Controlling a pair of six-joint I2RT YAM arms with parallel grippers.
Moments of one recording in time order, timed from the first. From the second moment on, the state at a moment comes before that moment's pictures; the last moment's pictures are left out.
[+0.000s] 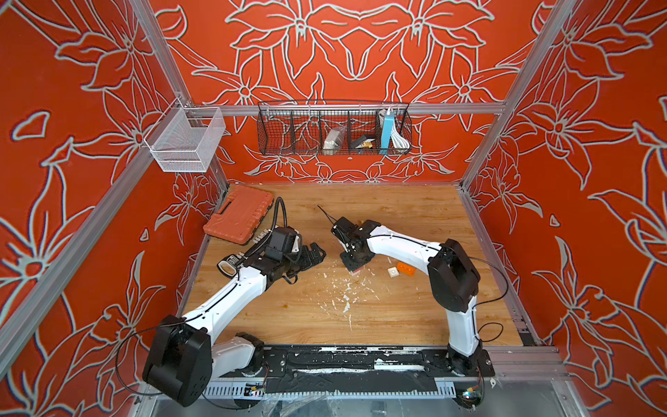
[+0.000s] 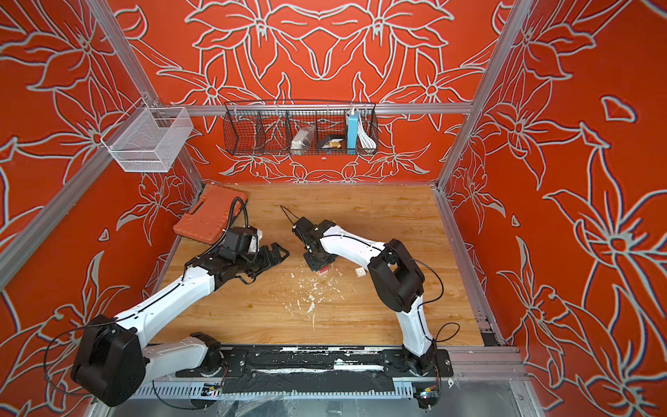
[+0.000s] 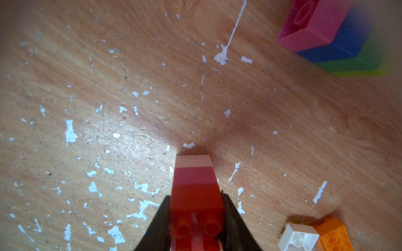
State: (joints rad) left arm -0.33 1.19 0.74 -0.37 0.29 -0.78; right arm 0.85 2.03 1.55 -0.96 0.09 0.27
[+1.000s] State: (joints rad) left arm -0.28 1.06 0.76 -0.47 0.28 -0.73; right arm 0.86 2.06 1.67 -0.99 0.00 0.13
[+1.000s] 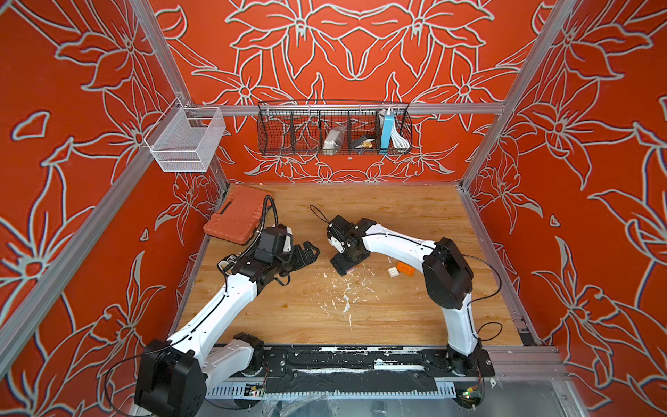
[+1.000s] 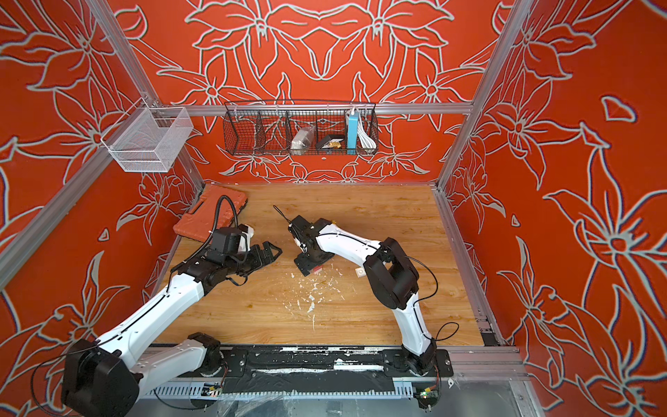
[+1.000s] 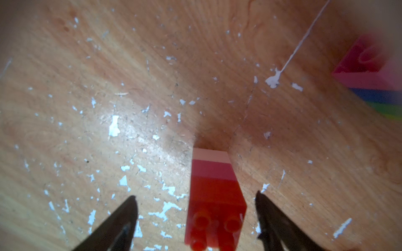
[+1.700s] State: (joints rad) left arm -0.68 1.45 1.27 -0.63 0.13 -0.40; right arm 0.50 1.24 1.04 -0.65 0.04 0.32
